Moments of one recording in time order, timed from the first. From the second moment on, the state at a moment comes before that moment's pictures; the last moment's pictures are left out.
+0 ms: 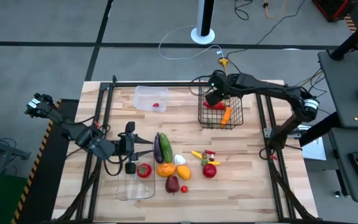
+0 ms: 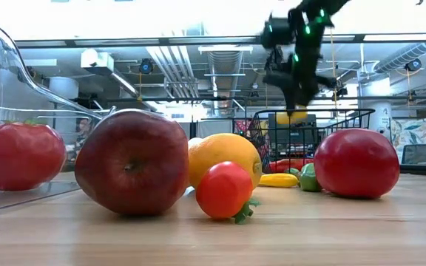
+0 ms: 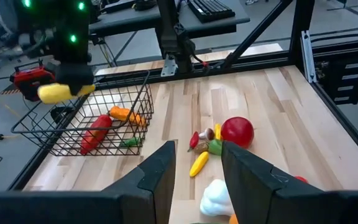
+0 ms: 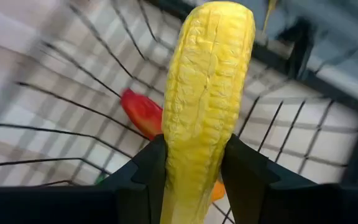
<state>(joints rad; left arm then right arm) -0.56 1.02 0.85 -0.22 -0.65 -0.09 -0.50 1.58 1.31 -0.95 0.33 0.53</state>
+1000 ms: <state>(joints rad) -0.56 1.02 0.85 -0.22 -0.73 -0.12 -0.58 1.59 1.08 -0.75 0.23 0.52</state>
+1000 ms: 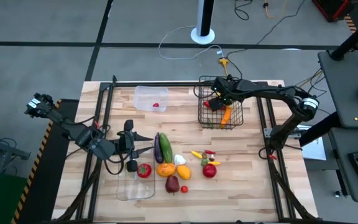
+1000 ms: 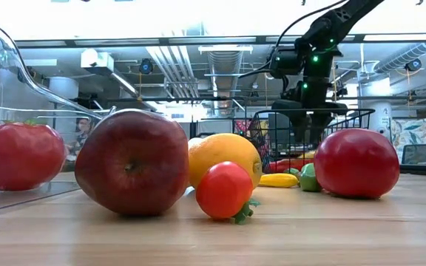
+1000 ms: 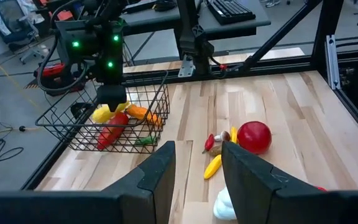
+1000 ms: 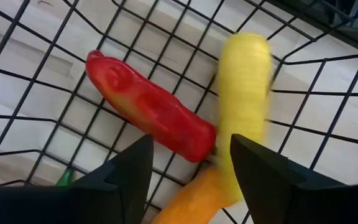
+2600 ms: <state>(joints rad) -0.56 1.15 0.85 -0.18 -0.72 -0.14 0.40 1.57 1.20 -0.64 0.26 0.43</state>
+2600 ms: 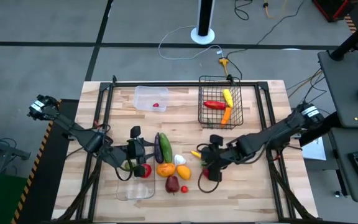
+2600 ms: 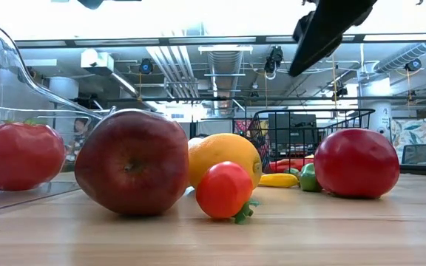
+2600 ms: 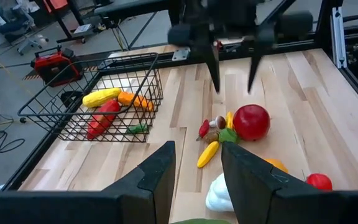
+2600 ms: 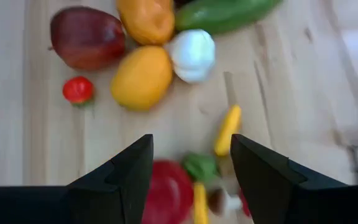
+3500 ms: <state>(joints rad) -0.56 1.16 0.85 -0.18 -0.72 -0.14 0.42 2.06 1.58 -0.70 0.26 0.67</state>
